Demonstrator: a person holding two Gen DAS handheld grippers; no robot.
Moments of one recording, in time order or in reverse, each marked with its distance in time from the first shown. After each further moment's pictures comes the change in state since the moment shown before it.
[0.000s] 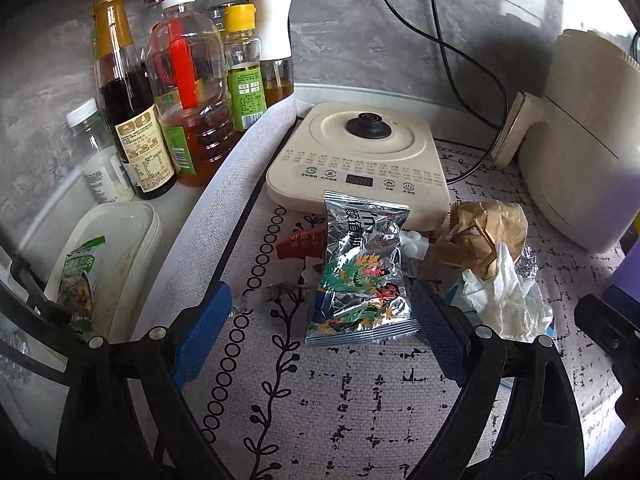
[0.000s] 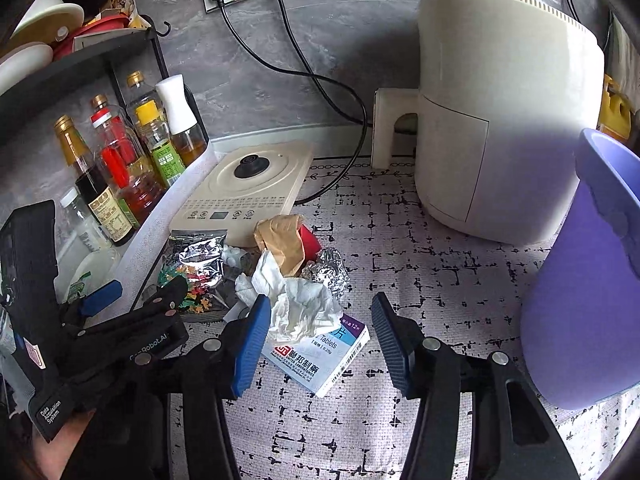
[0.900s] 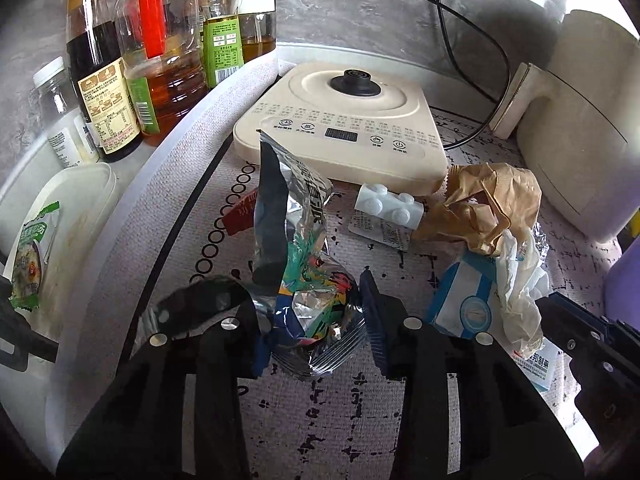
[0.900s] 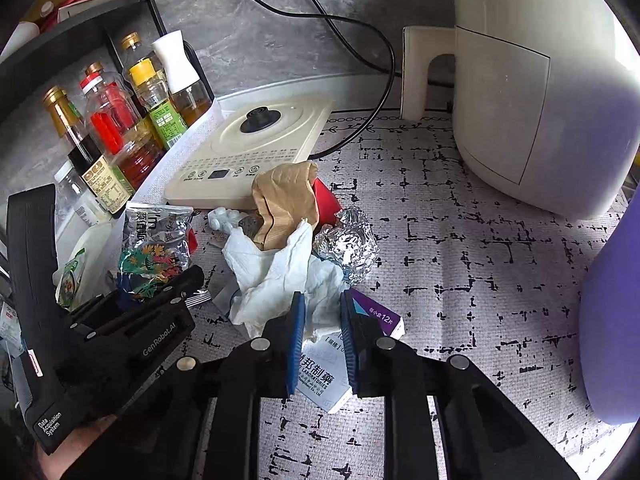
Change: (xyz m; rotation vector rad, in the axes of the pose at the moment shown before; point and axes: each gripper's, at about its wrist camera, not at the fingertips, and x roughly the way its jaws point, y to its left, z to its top) left arm 0.029 -0.007 -0.008 -0.015 0.085 -0.072; right arm 0.054 0.002 -0.010 -0.009 0.121 0.084
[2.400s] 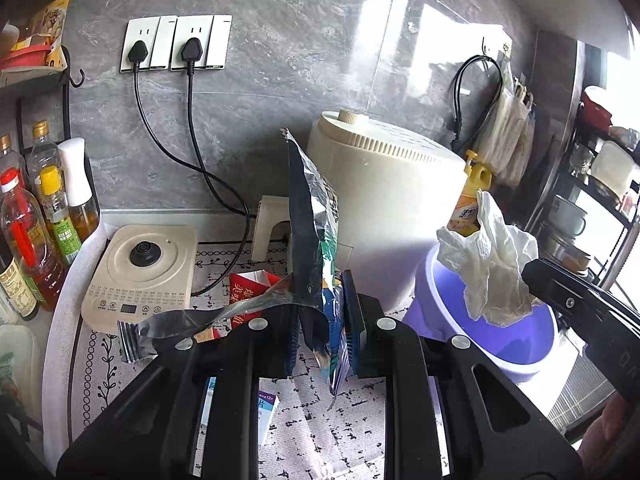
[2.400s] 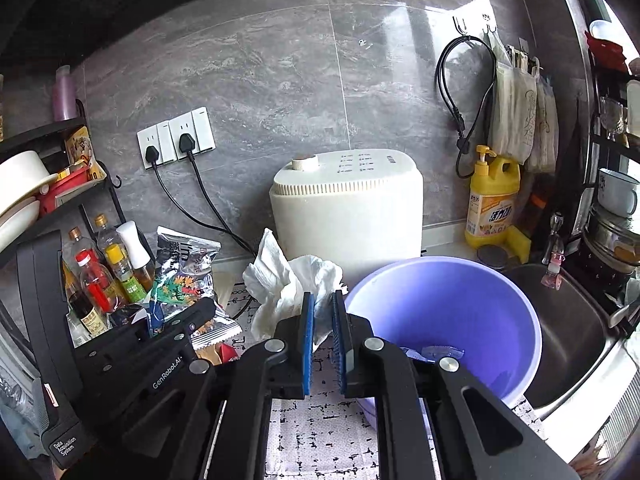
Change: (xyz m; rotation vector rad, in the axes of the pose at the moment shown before) left arm -0.155 -0.159 0.045 0.231 -0.285 -0.441; right arm -0.240 -0.079 0.027 0.141 -0.455 -0.263
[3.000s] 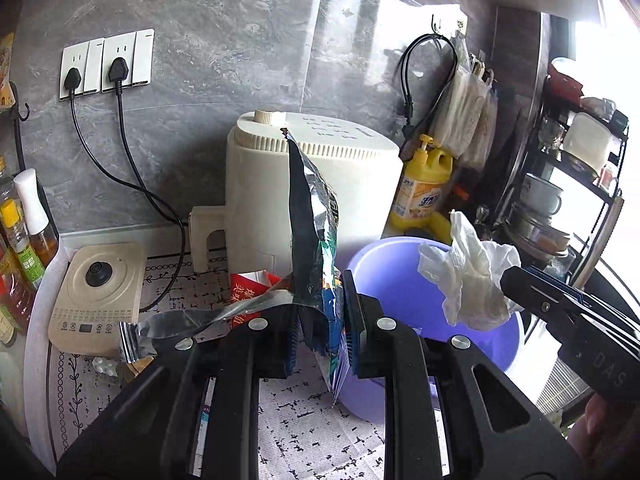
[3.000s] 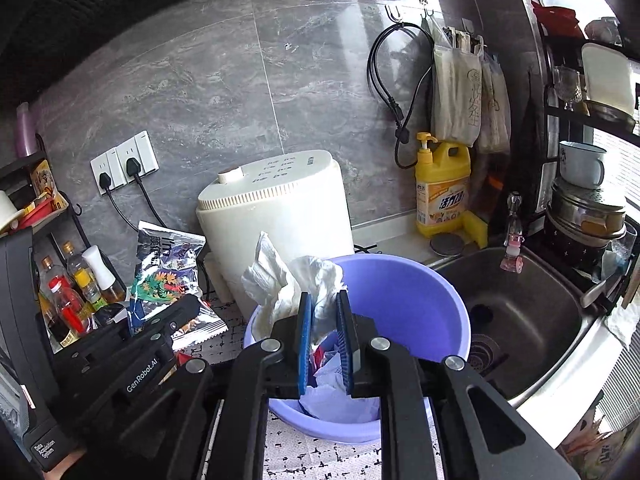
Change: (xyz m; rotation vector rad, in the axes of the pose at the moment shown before) left arm 0.017 -0.066 0.006 0.096 0.018 -0.086; right arm -0.007 -0.069 0.001 0.113 0.000 -0.097
